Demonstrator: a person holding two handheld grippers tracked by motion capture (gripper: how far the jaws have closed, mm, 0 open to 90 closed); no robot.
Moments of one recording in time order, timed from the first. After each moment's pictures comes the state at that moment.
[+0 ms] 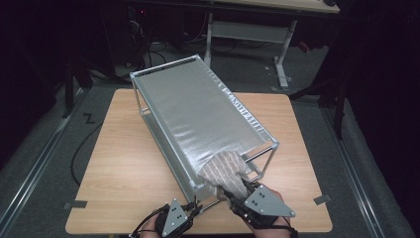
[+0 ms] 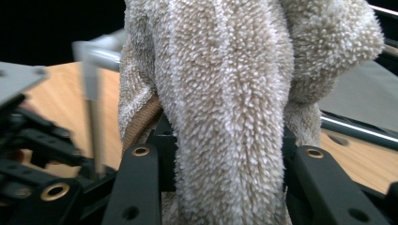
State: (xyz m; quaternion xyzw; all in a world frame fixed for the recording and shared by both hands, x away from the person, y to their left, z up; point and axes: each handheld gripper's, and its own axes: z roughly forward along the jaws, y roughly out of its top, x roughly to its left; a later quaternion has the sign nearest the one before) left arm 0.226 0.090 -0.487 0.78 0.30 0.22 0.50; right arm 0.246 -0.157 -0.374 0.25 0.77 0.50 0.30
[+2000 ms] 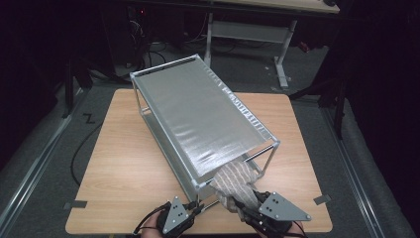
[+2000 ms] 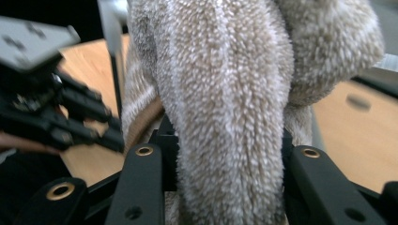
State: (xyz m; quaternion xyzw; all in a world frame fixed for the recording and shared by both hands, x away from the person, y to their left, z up) left arm 0.233 0.087 -0.487 0.78 0.29 0.21 0.50; right arm 0.233 -0.187 -0.382 0.27 0.80 0.48 0.24
